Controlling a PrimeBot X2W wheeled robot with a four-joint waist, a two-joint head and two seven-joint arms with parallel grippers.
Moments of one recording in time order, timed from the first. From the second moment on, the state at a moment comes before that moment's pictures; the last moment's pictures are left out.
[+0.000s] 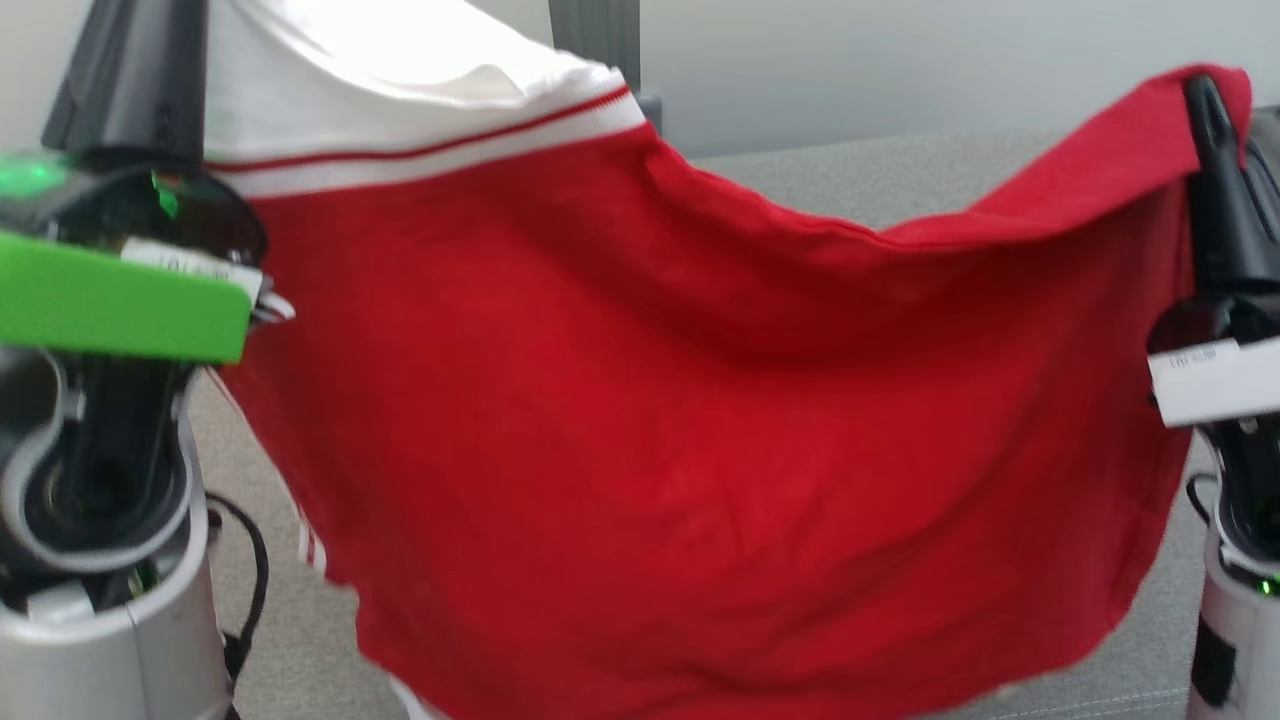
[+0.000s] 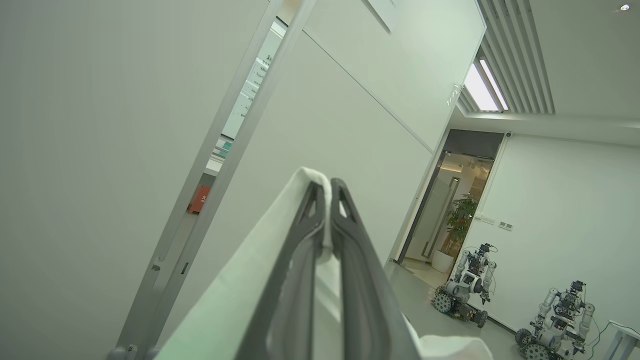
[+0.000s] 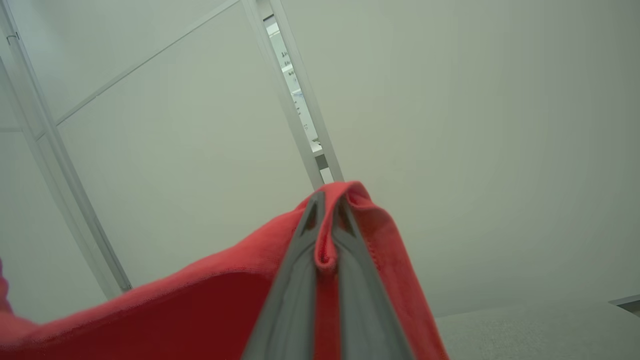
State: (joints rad) left arm -0.61 0.15 -0.10 -0.53 -0.90 0.22 0.39; right arm -0.29 -0.05 -0.16 -0.46 0.56 0.13 0.32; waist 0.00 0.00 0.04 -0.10
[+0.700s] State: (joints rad) left arm -1.45 0.07 -0.18 0.61 -0.70 -0.01 -0.13; right arm -1.37 -0.05 -0.19 0.80 0.03 0.13 -0.15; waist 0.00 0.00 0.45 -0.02
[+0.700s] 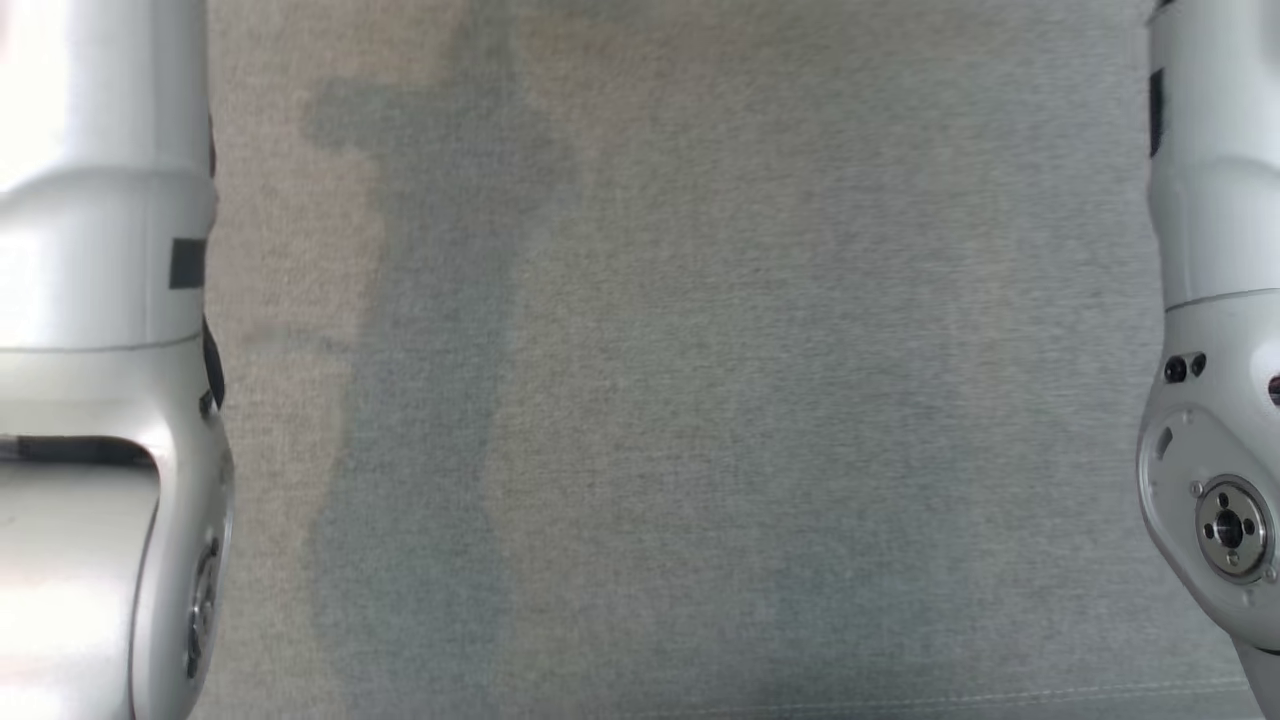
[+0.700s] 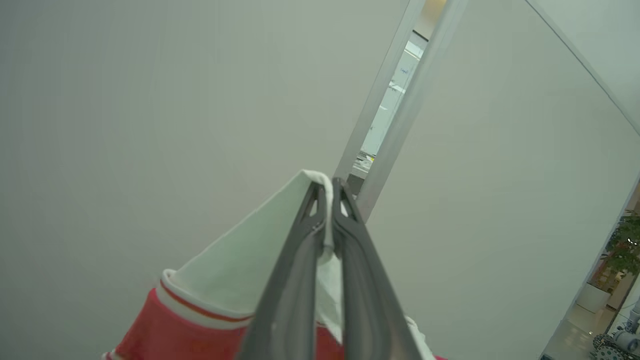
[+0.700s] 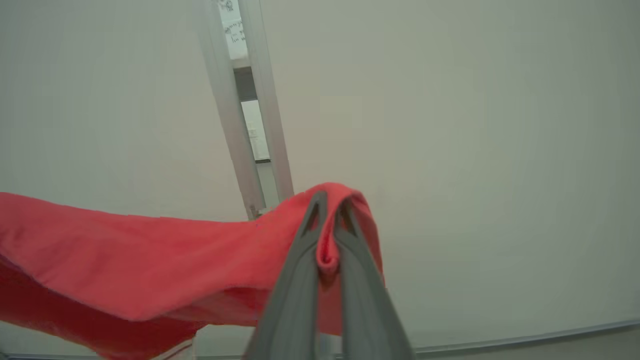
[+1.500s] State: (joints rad) left arm -0.94 0.10 -0.20 0.53 -0.82 -0.13 -0.26; right arm -1.15 -0.05 -0.11 0.97 0.16 0.13 -0.26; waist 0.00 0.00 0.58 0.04
